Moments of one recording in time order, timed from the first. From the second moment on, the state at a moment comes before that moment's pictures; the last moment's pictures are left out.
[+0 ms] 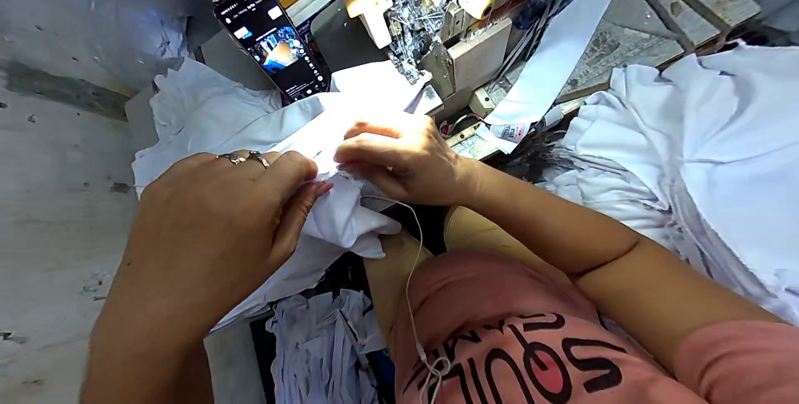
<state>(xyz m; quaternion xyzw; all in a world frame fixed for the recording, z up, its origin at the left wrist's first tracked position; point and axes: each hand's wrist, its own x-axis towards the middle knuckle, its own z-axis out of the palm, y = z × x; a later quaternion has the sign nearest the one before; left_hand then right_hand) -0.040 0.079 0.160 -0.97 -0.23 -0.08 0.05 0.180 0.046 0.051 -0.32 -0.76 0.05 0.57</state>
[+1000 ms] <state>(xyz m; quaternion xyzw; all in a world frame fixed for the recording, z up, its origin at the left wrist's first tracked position) -0.041 0.079 0.161 -0.97 -0.24 -0.08 0.05 0.226 0.059 0.020 -0.43 -0.70 0.02 0.57</state>
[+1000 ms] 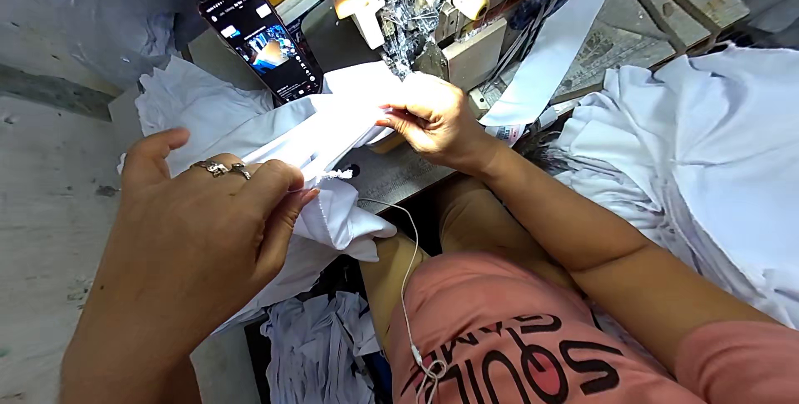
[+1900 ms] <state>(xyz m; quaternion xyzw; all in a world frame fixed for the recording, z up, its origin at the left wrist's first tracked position) 0.022 0.113 0.143 -0.96 -0.24 -0.11 0.04 0.244 0.009 -0.001 -0.45 -0.57 0.31 0.61</state>
